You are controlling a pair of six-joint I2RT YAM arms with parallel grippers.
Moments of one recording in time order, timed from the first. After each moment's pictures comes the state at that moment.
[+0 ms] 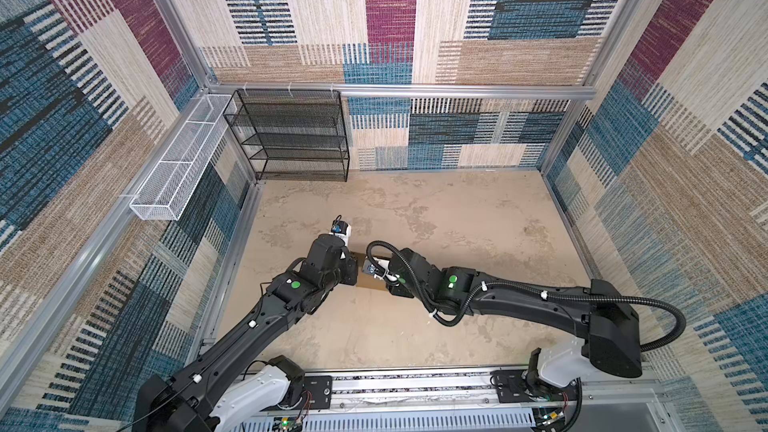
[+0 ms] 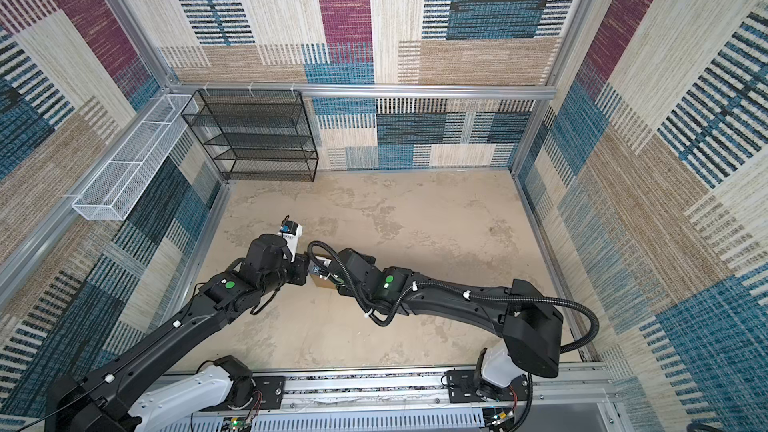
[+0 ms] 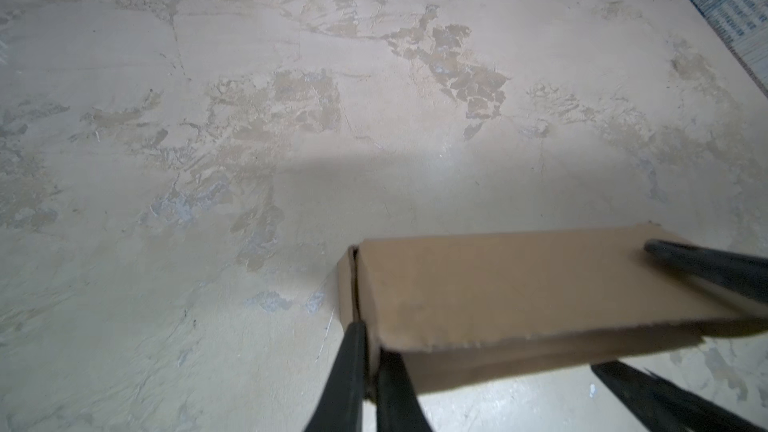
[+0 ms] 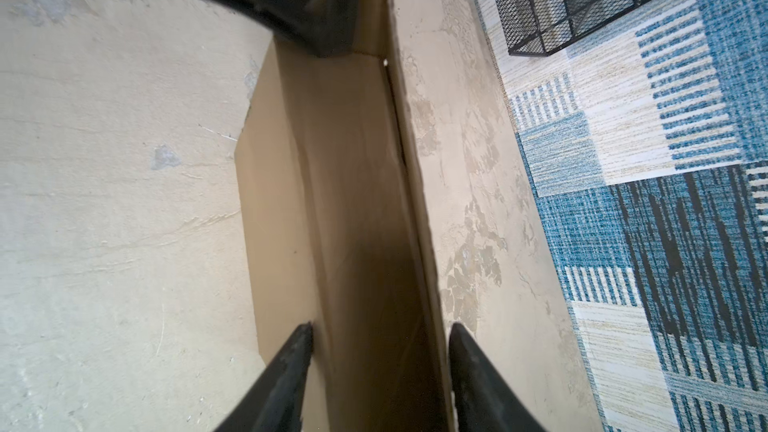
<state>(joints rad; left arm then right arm) -0.56 1.01 0.78 -0.49 -0.12 -0.31 1.11 1.53 1.10 -0.30 0.44 -0.48</state>
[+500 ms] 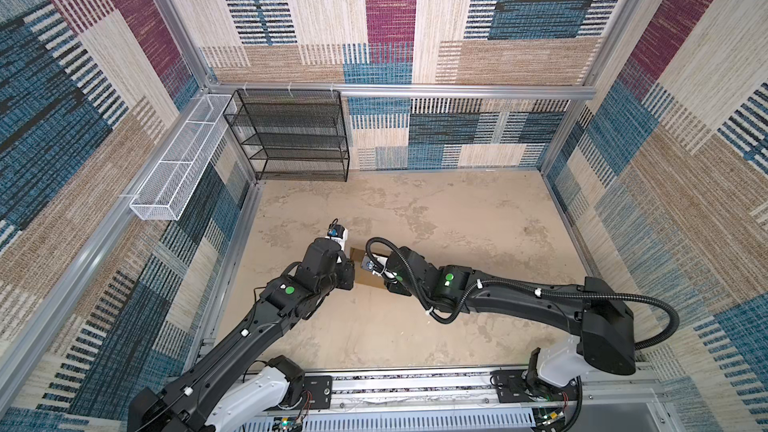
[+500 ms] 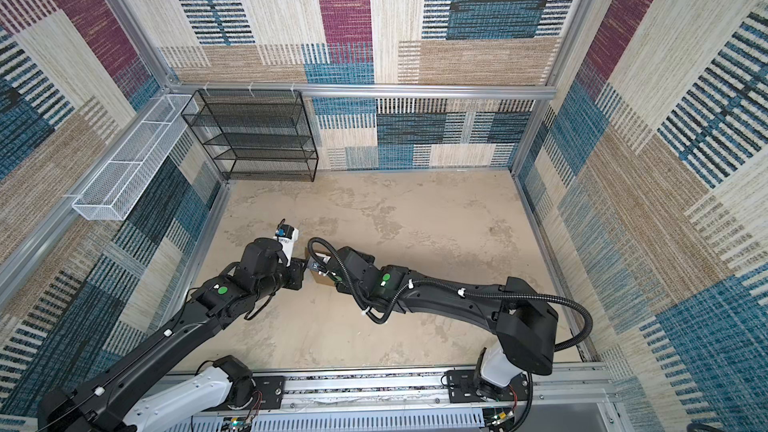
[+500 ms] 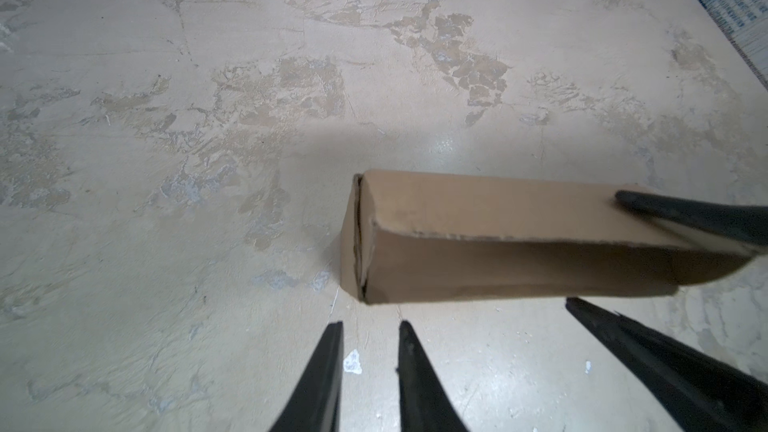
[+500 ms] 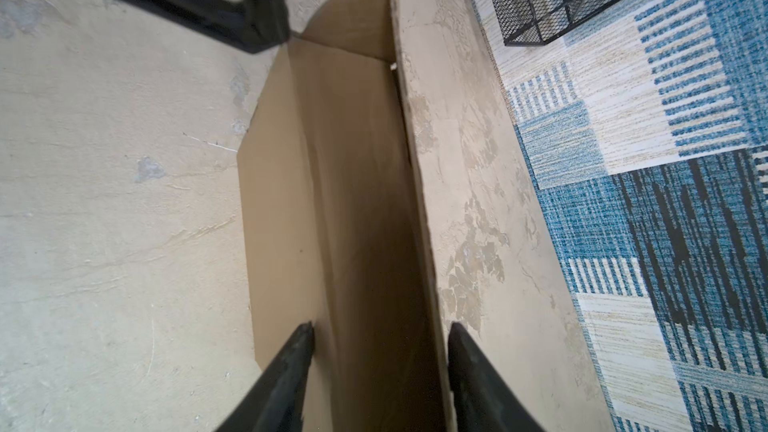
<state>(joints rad) -0.56 0.94 0.77 -0.55 -0.12 -0.31 1.10 1.56 1.12 -0.29 0.45 -0.45</state>
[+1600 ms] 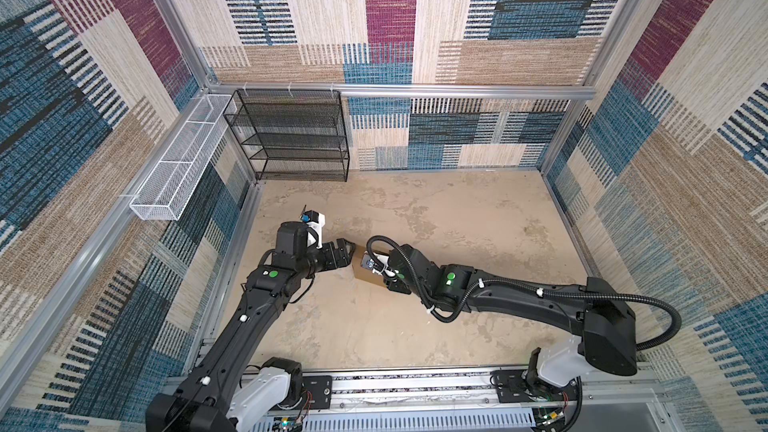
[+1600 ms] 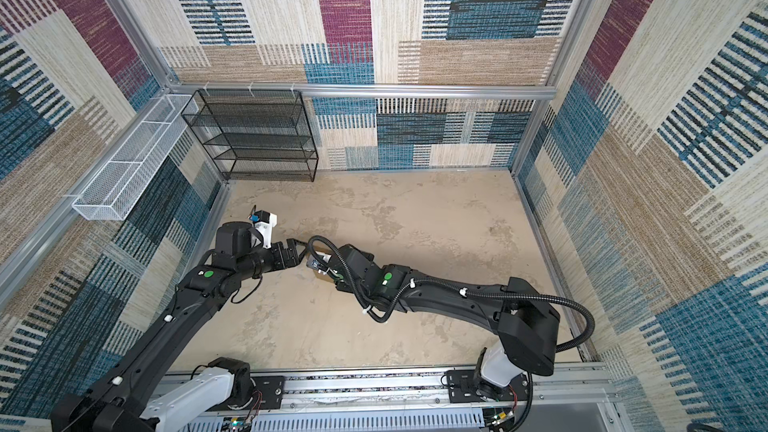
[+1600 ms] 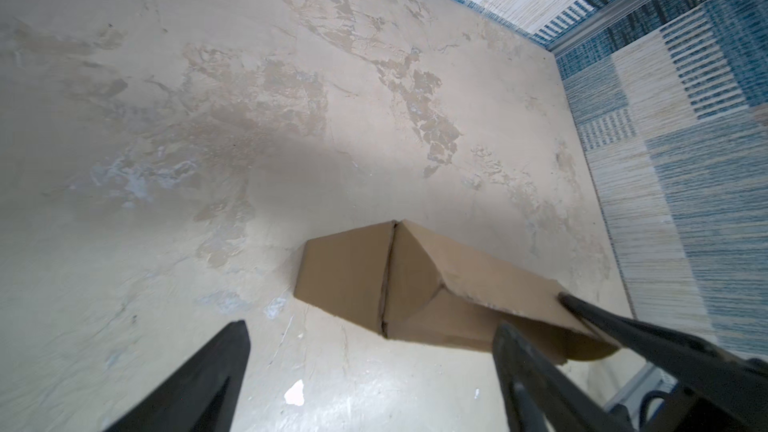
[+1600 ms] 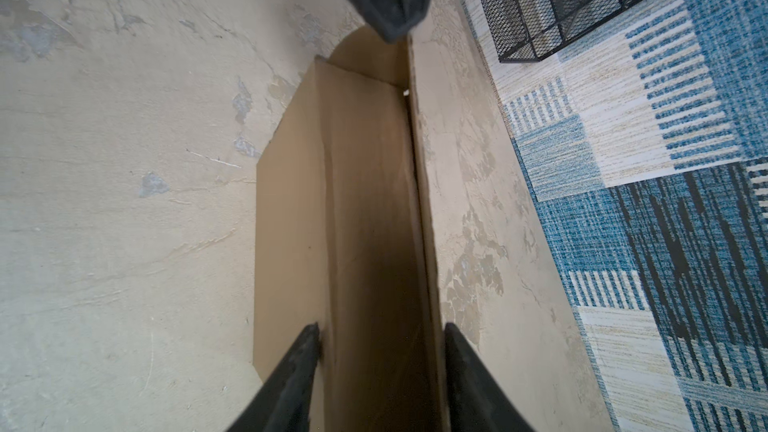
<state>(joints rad) -0.21 1.05 0.80 -0.43 0.35 -0.45 1.10 1.55 1.11 -0.25 0.43 -0.48</state>
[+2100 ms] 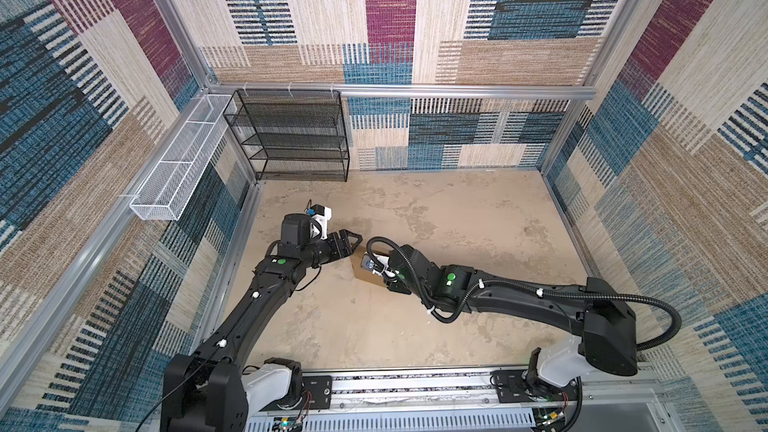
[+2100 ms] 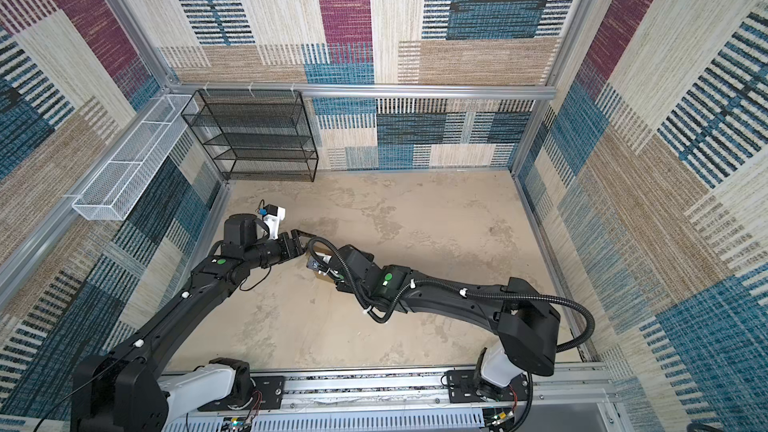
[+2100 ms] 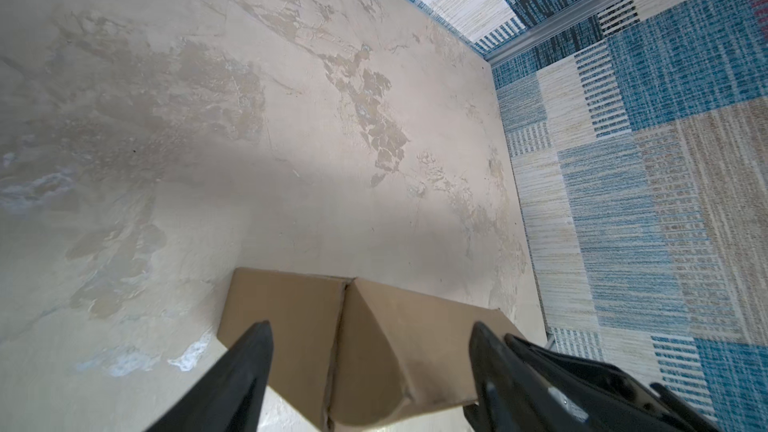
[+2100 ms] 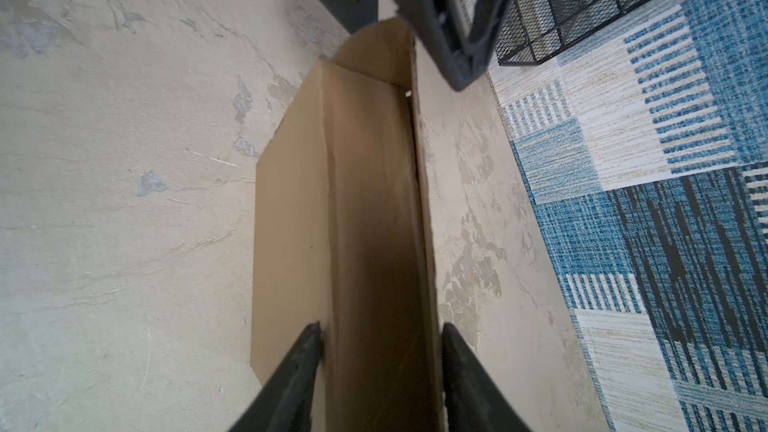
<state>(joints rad) -0.19 1.17 0.79 -0.26 0.53 -0.55 1.10 1.55 1.11 -0.24 0.43 -0.49</state>
